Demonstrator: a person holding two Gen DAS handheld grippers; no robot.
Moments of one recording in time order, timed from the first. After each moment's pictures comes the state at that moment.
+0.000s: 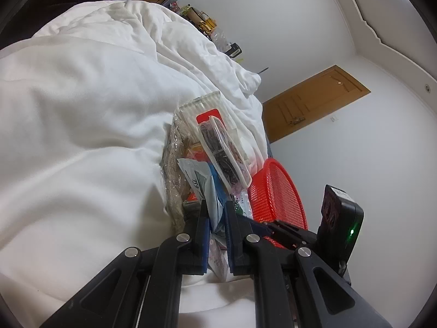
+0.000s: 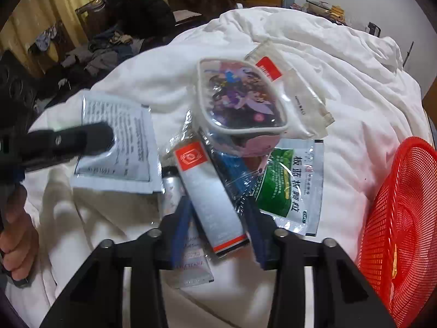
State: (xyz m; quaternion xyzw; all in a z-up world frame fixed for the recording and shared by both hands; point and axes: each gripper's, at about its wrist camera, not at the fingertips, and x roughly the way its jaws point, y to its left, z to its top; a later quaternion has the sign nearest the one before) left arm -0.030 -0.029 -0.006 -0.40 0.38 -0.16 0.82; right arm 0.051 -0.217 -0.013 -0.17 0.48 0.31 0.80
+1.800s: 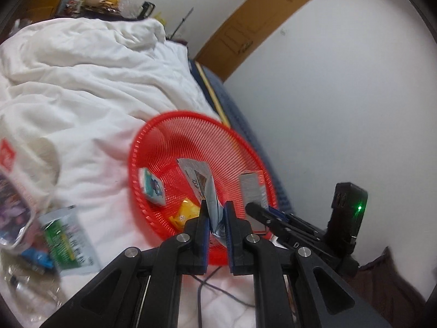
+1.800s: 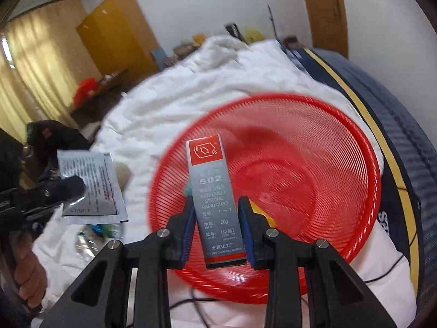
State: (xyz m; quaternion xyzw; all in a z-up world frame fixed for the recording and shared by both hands) left arm 0.067 -0.260 0.086 -0.22 0.43 -0.32 0.81; right arm 0.063 -0.523 0.045 0.11 0.41 0.09 0.90
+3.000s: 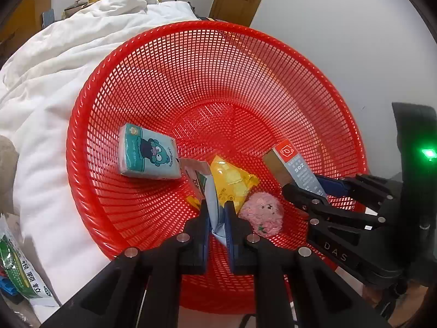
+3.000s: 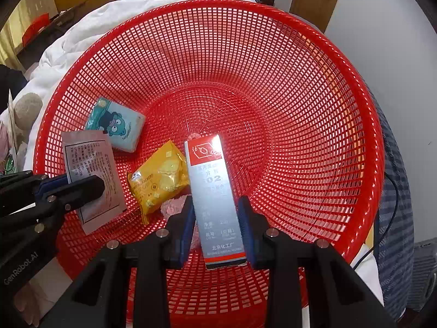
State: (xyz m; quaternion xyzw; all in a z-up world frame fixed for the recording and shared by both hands) left arm 0.100 -0.393 -0.035 -0.01 0.51 -0.25 0.82; right arm 0.097 -0.531 -0.042 -0.02 0.54 -0.02 0.84
